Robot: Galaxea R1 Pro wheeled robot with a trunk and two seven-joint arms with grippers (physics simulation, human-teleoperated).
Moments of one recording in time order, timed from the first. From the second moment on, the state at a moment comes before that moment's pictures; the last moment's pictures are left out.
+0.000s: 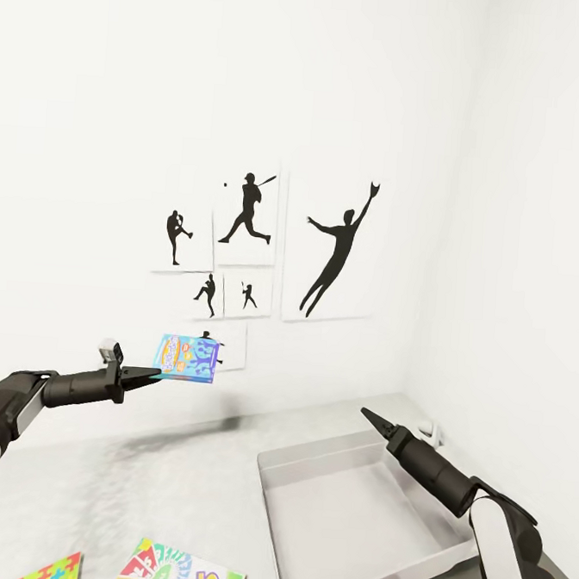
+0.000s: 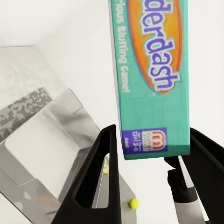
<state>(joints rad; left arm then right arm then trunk) -0.89 0.44 0.03 -0.48 0.19 0.89 -1.57 -0.22 0.00 -0.26 -1.57 -0.70 0.80 0.40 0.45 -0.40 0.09</state>
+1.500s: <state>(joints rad) -0.91 -0.17 0.02 -0.54 0.19 0.95 -1.09 -0.22 -0.14 -0.67 -1.58 -0.70 0.91 0.83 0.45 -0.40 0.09</state>
